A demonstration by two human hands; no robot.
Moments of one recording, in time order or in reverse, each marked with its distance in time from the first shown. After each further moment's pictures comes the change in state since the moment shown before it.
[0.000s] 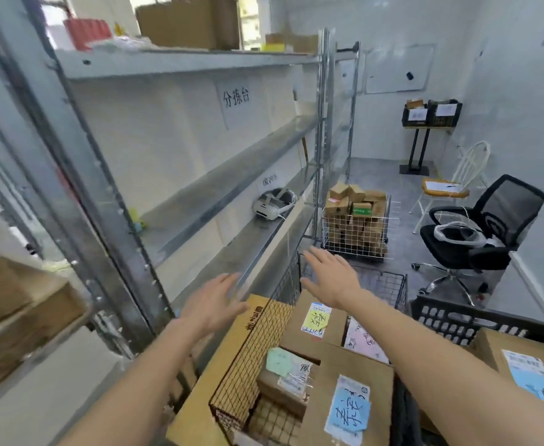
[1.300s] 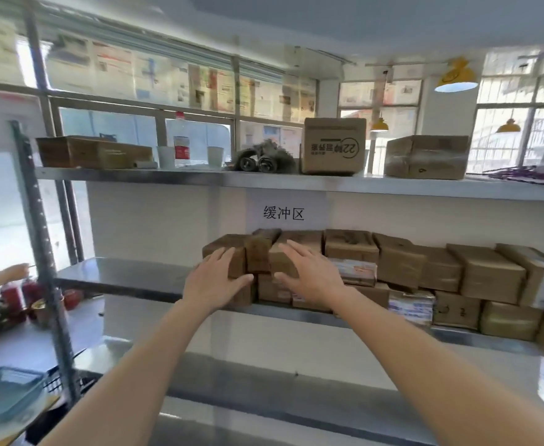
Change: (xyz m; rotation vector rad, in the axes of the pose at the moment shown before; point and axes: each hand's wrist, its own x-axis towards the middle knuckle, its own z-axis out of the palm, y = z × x) left_hand -0.972 -0.080 -0.215 0.225 0.769 -1.314; right_hand -0.556 -0.757 -0.181 0.375 0.086 -1.464
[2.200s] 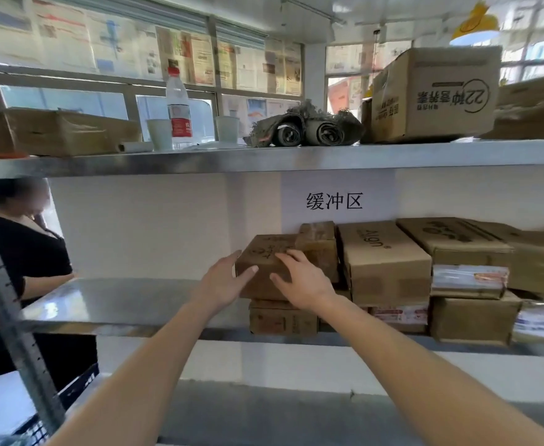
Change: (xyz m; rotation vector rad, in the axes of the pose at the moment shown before) left_hand 0.197 -0.198 0.083 -0.340 -0.176 -0.021; right_hand 0.210 -0.075 0.180 0.239 -0.073 0.270
